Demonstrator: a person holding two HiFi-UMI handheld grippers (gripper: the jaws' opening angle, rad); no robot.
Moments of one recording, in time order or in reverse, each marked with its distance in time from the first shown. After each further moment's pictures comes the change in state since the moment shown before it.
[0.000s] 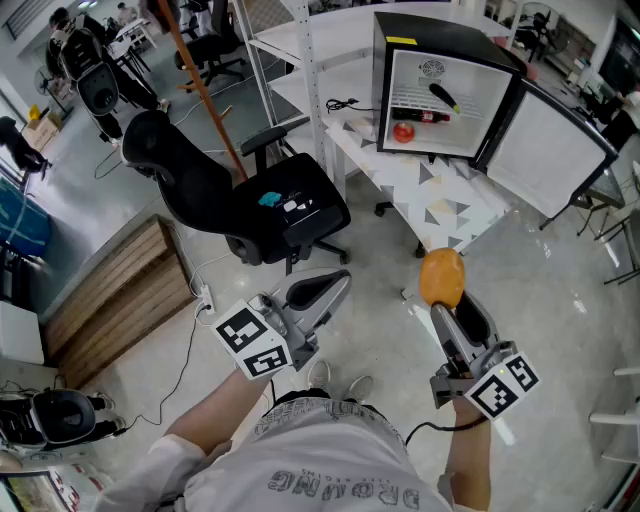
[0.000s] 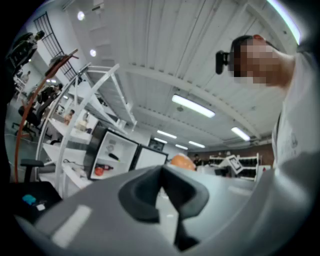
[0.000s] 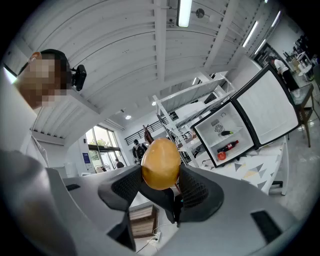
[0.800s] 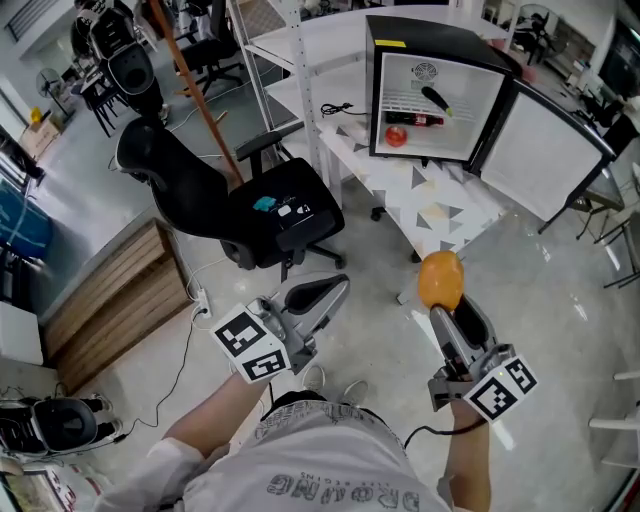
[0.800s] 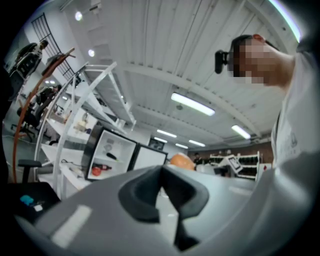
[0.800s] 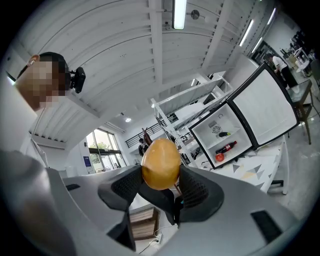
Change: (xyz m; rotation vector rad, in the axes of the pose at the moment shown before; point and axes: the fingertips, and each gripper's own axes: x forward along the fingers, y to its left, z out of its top) left arm 0.027 -0.008 -0.004 0.011 0.009 0.000; right arm -0.010 -0.023 0.014 0.027 -0.020 0.007
